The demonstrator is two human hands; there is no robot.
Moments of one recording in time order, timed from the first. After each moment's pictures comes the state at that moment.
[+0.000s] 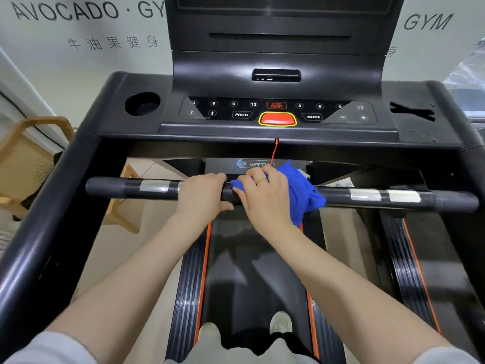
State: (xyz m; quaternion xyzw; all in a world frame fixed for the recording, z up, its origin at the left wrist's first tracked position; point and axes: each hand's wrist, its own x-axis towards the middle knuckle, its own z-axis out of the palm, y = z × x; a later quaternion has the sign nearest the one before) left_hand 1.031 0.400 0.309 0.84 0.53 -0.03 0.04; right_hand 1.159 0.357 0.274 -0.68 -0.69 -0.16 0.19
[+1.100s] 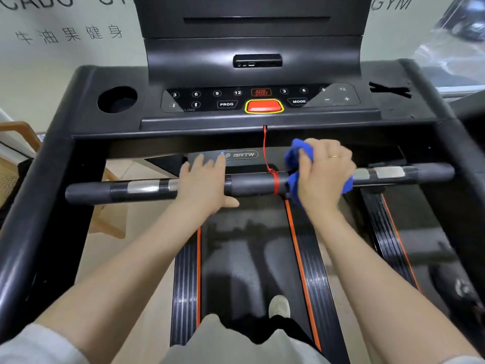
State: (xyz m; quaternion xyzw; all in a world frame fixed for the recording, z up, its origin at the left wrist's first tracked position) left_hand 1.046 0.403 0.324 0.86 0.49 -0.10 0.07; right_hand 1.228 0.330 0.304 -0.81 -0.46 -0.16 0.32
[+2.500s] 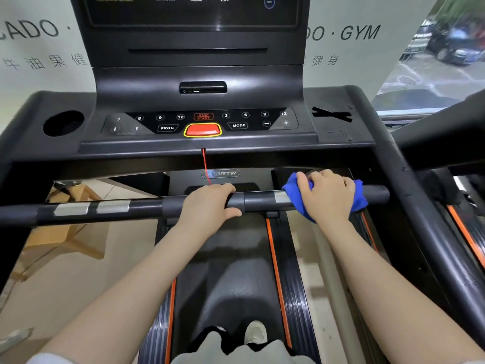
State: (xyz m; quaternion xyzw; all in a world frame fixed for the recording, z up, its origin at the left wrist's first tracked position) left_hand 1.158 0.360 0.320 0.87 0.47 0.02 0.13; right_hand 1.374 0.299 0.280 -0.87 -0.46 -0.09 0.15
